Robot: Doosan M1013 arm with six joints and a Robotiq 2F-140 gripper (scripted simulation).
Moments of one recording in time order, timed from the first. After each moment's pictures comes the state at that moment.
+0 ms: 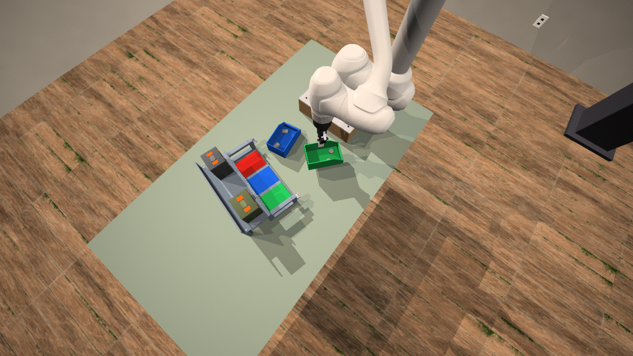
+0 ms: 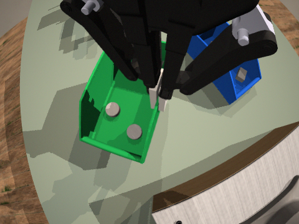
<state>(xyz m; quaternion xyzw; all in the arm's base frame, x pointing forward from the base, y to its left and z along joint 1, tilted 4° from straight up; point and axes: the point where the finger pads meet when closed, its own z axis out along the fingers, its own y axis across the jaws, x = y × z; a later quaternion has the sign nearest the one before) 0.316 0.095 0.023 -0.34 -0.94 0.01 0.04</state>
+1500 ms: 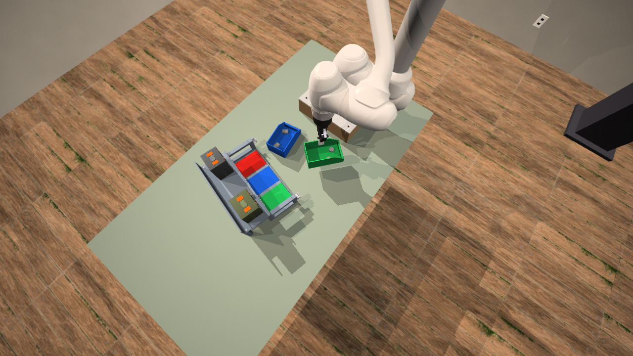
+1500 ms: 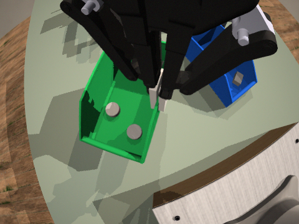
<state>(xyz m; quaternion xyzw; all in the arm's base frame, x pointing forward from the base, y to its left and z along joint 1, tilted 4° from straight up) 0.318 0.095 0.043 -0.34 -0.94 0.01 0.04</state>
